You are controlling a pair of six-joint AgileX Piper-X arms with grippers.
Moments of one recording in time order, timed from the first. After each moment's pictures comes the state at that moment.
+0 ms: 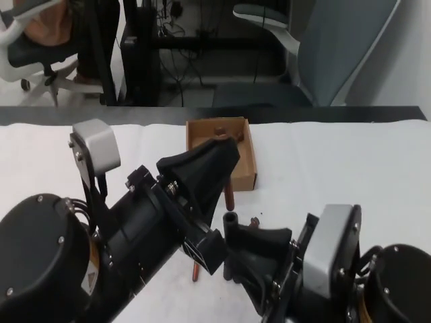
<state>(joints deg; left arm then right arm) -48.5 59.7 -17.5 -49.6 2.2 -24.6 54.3 68.1 -15.5 -45.0 0.9 3.8</state>
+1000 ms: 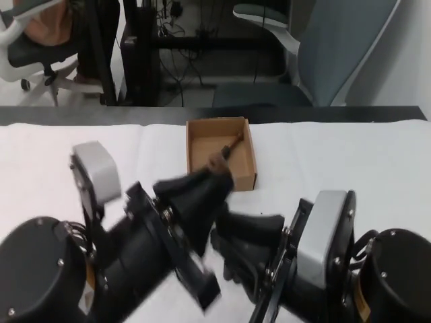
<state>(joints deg) -48.2 59.7 -13.8 -50.5 7.0 -19.5 54.3 68.4 -18.3 -45.1 0.0 1.7</state>
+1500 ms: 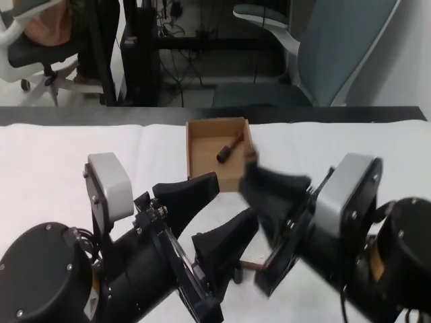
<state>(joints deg) -48.4 59.7 -13.6 -48.4 9.1 -17.9 45.4 67.0 -18.6 -45.9 2.4 -0.7</state>
